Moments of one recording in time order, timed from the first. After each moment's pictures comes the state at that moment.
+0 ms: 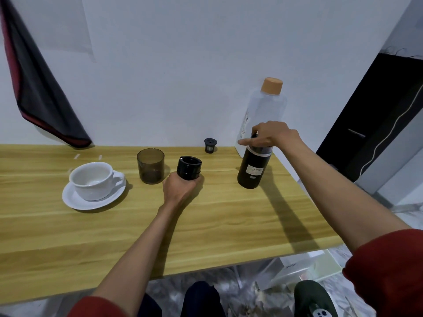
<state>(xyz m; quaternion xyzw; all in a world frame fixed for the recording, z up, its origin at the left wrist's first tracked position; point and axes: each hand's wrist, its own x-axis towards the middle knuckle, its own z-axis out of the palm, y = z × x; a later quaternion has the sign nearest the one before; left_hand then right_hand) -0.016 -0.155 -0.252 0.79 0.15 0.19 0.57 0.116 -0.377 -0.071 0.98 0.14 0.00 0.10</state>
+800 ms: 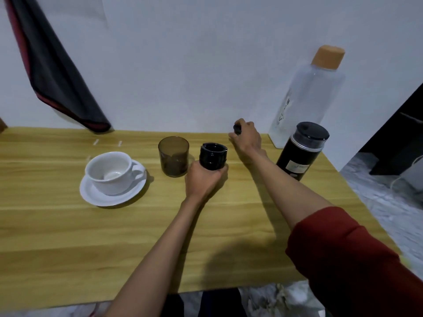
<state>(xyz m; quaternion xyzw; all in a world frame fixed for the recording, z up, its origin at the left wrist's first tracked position) 0.012 -0.139 -0.268 0.78 0.16 0.21 0.57 0.180 -0.244 -0.227 0.94 0.14 0.09 -0.28</state>
